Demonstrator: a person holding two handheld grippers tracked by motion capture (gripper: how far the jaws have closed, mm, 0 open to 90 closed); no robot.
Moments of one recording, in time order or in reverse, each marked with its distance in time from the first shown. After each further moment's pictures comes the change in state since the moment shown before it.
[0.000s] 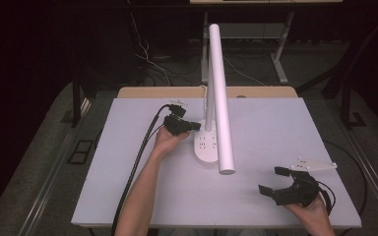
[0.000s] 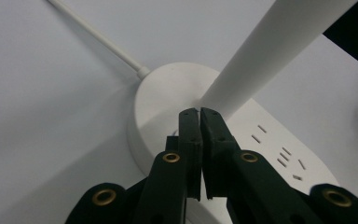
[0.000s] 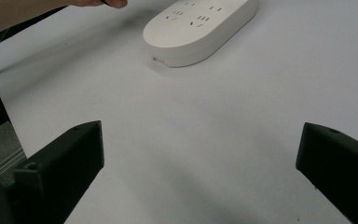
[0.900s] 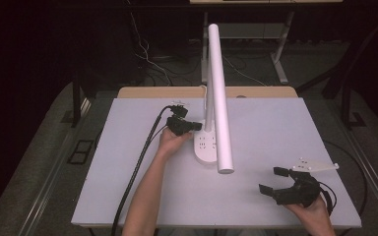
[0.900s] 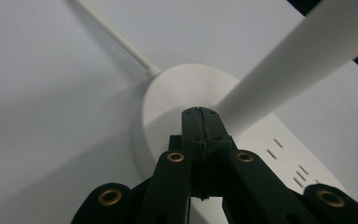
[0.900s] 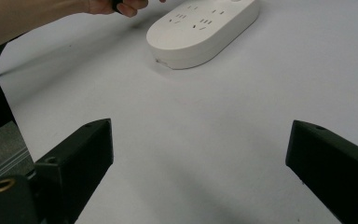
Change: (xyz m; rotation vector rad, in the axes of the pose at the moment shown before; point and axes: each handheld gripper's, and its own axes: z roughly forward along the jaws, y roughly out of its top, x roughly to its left) left arm 0.002 -0.001 0.012 -0.016 0.052 -0.095; right arm 0.000 0.000 -0.003 -0.014 0.008 -0.010
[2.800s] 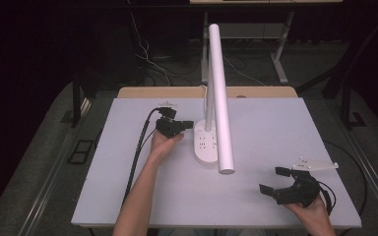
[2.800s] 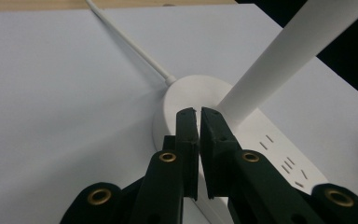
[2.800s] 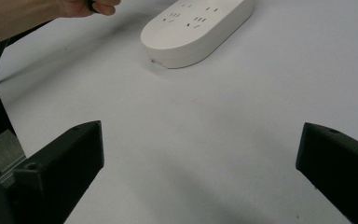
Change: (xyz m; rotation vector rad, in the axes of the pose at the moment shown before) left arm 0.001 -0.012 -0.043 -0.100 0.018 0.038; right arm -0.003 -0.001 0.003 0.004 -0.005 0.041
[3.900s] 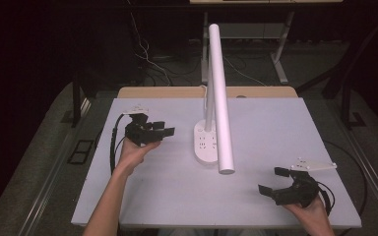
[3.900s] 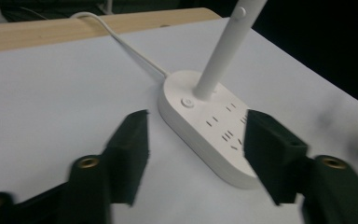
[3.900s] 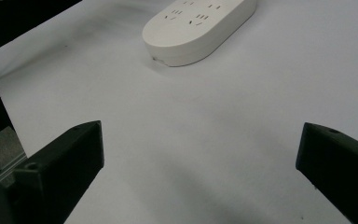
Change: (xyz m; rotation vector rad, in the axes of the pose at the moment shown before) left arm -0.012 -0.015 -0.101 -0.051 -0.004 0.076; right arm 0.002 0.000 0.001 0.010 0.000 -0.007
